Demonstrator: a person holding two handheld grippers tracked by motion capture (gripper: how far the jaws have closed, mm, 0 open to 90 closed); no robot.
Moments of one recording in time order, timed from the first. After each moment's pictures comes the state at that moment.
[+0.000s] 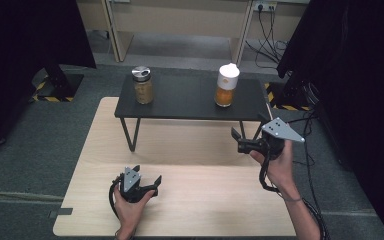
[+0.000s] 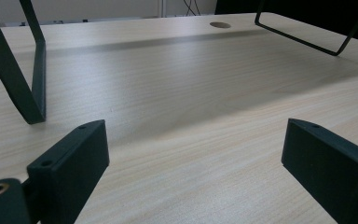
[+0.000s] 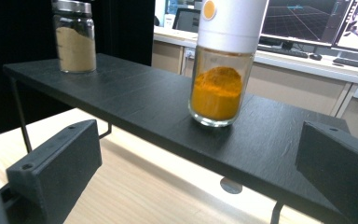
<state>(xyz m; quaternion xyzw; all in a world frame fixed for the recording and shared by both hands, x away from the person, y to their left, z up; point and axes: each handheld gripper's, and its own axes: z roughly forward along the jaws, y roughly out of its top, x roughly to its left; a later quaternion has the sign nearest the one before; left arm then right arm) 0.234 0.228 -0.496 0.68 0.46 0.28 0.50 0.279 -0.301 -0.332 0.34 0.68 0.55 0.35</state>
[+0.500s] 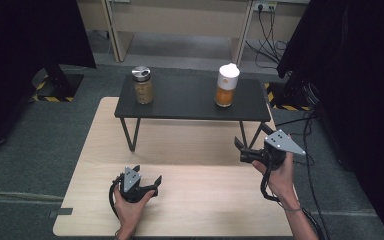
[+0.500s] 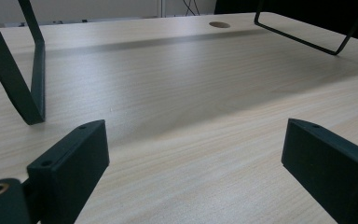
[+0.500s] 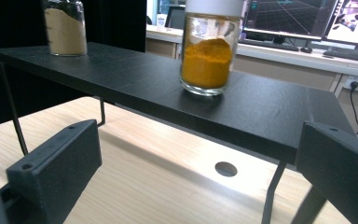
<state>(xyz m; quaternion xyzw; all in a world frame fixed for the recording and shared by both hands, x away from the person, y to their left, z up) 0.233 0.228 -0.496 0.68 0.45 0.28 0.50 0.266 -0.312 -0.362 0.36 0.67 0.55 0.35</state>
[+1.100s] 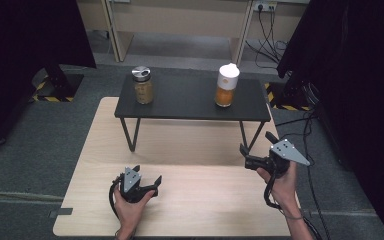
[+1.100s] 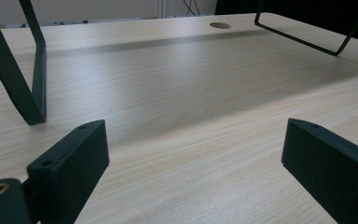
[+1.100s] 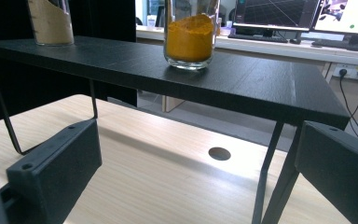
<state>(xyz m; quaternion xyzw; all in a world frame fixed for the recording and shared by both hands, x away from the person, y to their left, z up) 0.233 0.227 -0.496 0.68 0.45 0.28 0.50 0.253 -0.322 -0.389 0.38 0.65 0.55 0.35</state>
